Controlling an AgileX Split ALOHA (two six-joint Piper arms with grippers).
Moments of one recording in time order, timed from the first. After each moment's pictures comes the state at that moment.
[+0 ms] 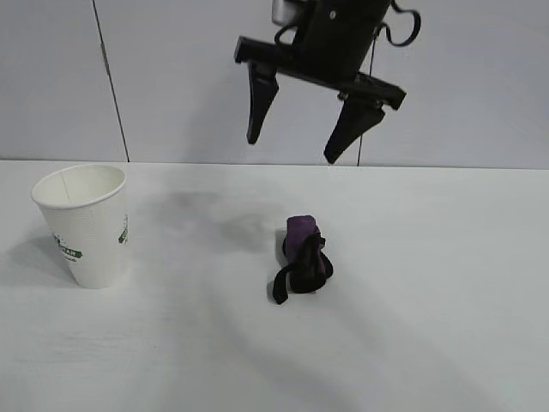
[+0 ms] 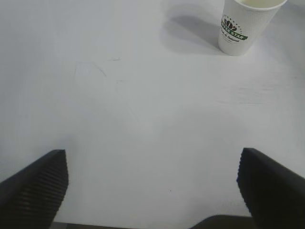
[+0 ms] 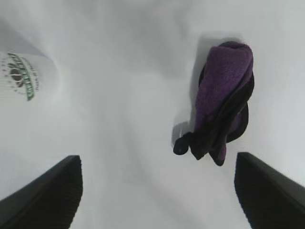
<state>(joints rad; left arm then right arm) -0.01 0.15 -0.48 0.03 1.13 0.02 0.41 2.04 -1.92 0.26 1.22 0.18</state>
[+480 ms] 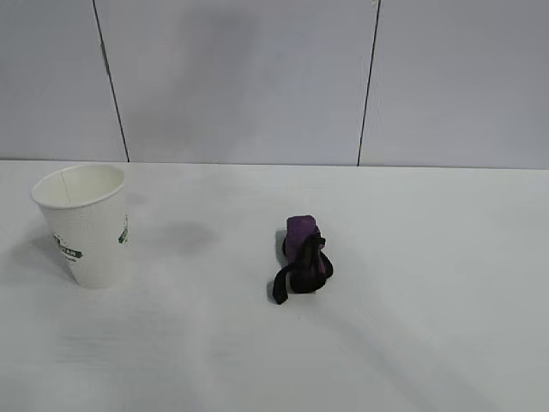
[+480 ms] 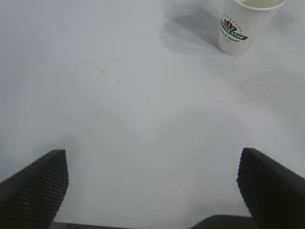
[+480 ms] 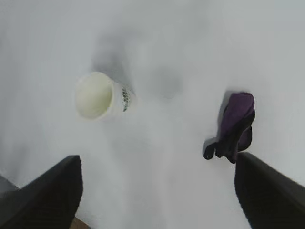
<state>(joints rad) -0.01 0.15 -0.48 0.03 1.13 0.02 0.41 1.64 -1.92 0.25 1.25 0.16</state>
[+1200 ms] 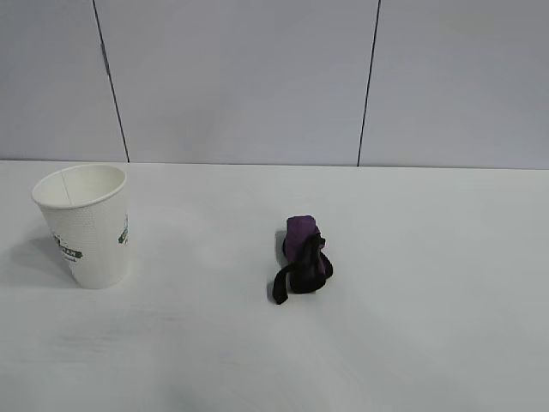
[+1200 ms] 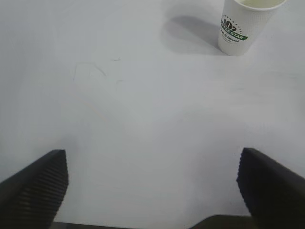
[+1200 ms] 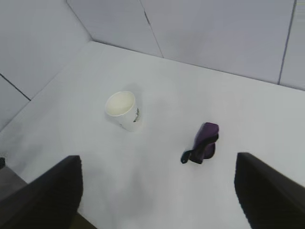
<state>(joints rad) -0.01 0.15 -0.48 0.03 1.13 0.02 0.42 0.69 -1.45 0.11 1.27 0.04</state>
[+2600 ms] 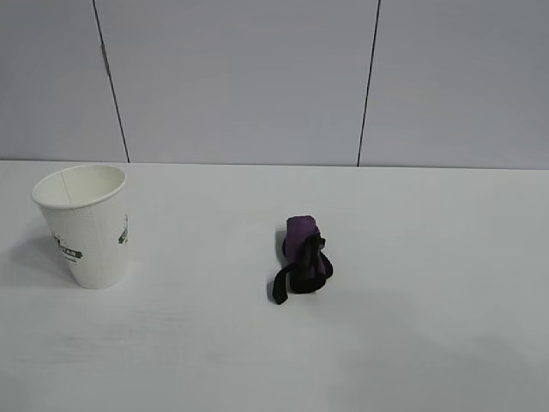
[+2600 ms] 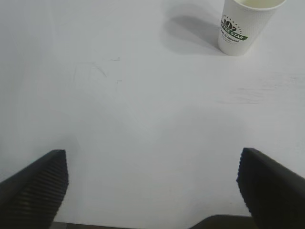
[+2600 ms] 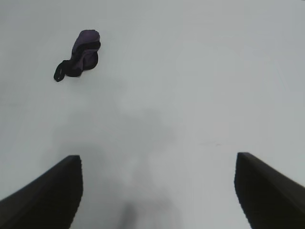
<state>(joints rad) -0.01 0.15 -0.48 0.03 1.13 0.02 0.08 0.02 -0.47 0.04 1.10 -0.07</state>
